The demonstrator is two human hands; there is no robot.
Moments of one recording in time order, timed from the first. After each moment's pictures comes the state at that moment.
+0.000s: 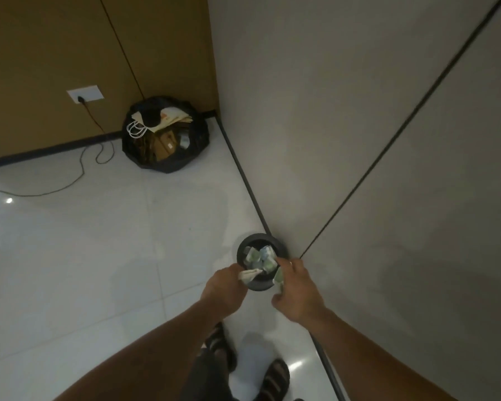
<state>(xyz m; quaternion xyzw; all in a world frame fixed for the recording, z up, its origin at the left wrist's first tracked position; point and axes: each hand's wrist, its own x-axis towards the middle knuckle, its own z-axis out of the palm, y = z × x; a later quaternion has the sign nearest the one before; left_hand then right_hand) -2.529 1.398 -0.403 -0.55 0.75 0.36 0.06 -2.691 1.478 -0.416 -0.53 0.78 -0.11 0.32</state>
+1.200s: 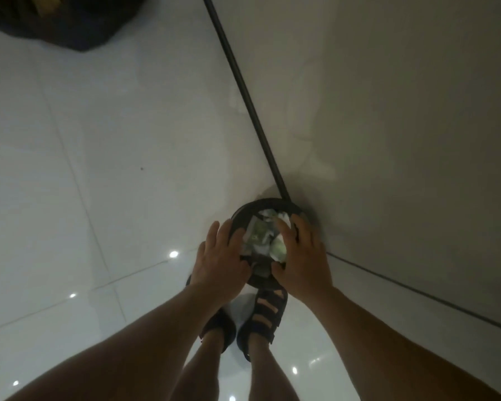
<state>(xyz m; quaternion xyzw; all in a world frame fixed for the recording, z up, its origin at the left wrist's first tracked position) -2.597 1.207 -0.818 -0.49 0.80 0.33 0.12 -2.762 1.284 -0.826 -0.55 0.79 0.01 0.26</state>
